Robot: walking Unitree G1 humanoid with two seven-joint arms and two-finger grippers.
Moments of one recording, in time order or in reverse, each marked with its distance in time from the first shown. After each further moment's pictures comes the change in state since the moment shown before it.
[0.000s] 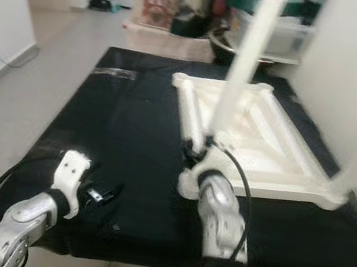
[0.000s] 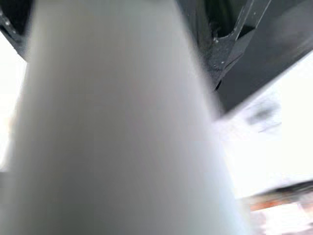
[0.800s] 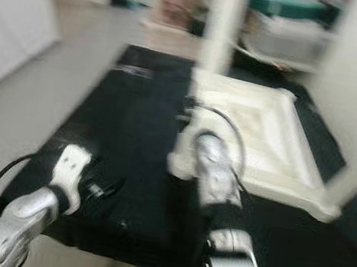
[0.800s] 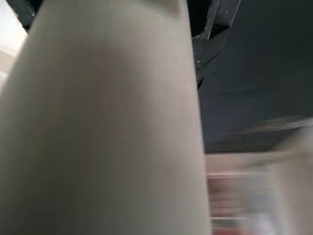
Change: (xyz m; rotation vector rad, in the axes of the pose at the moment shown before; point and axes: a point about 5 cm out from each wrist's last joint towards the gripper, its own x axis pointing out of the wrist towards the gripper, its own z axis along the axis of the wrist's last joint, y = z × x) left arm -0.005 0.002 -0.006 -0.013 0.010 0.029; right arm -0.025 -0.087 -0.019 -0.126 0.033 -0.953
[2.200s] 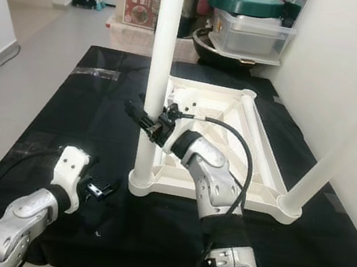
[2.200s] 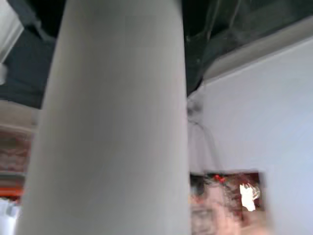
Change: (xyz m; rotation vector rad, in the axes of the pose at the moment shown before) left arm 0.010 0.001 0.008 0.017 -0.031 -0.017; right arm -0.064 0.118 0.041 0.053 -0.127 1.206
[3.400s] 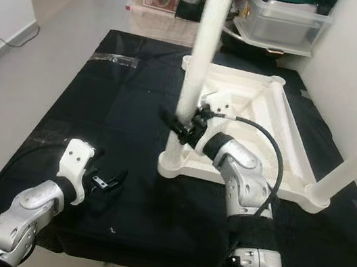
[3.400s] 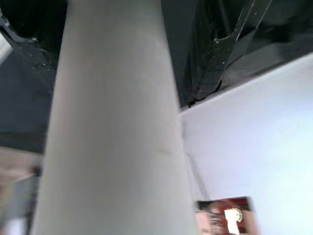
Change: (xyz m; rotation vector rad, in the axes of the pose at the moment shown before) left arm 0.006 -0.004 0.003 -0.007 -0.014 -0.011; right arm -0.040 -0.032 -0.004 0.046 0.028 0.139
